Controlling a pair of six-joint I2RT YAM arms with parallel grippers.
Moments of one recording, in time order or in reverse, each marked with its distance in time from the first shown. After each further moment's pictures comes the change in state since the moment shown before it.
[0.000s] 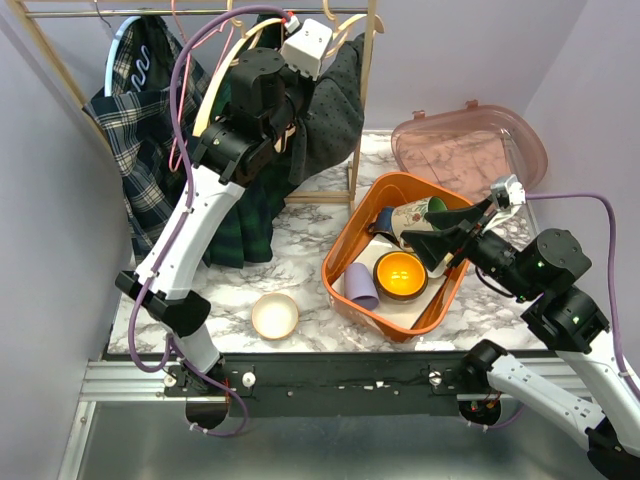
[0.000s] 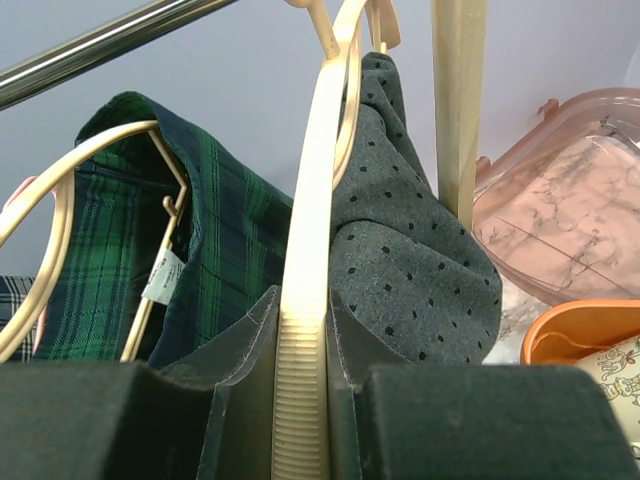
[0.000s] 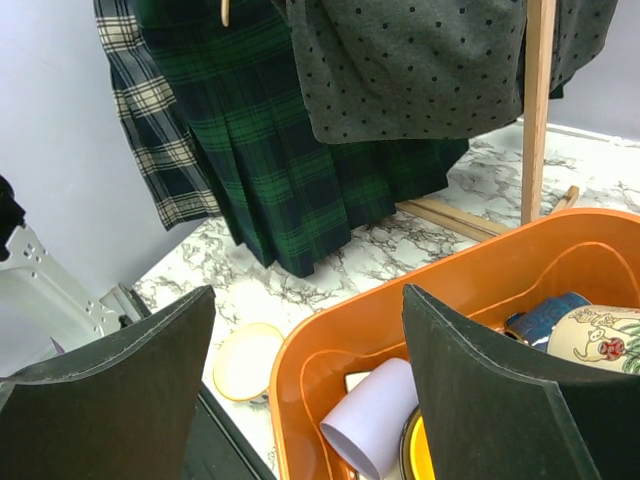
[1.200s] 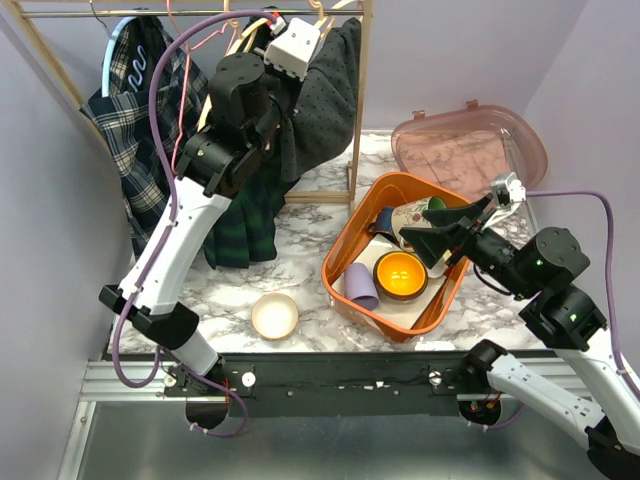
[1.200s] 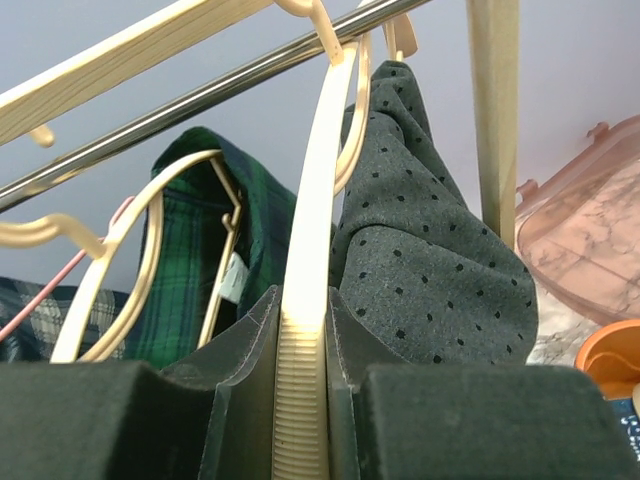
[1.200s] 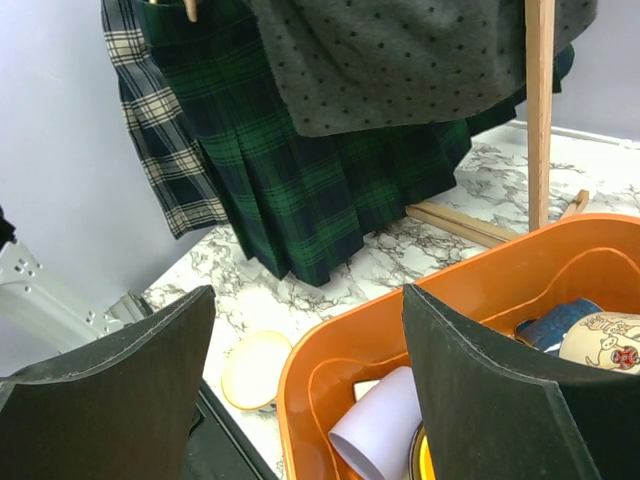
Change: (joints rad) left arm 0.000 -0.092 -0.082 0.088 -0.054 0.098; right arm 0.000 0.010 -0.002 0.029 -0.001 0.026
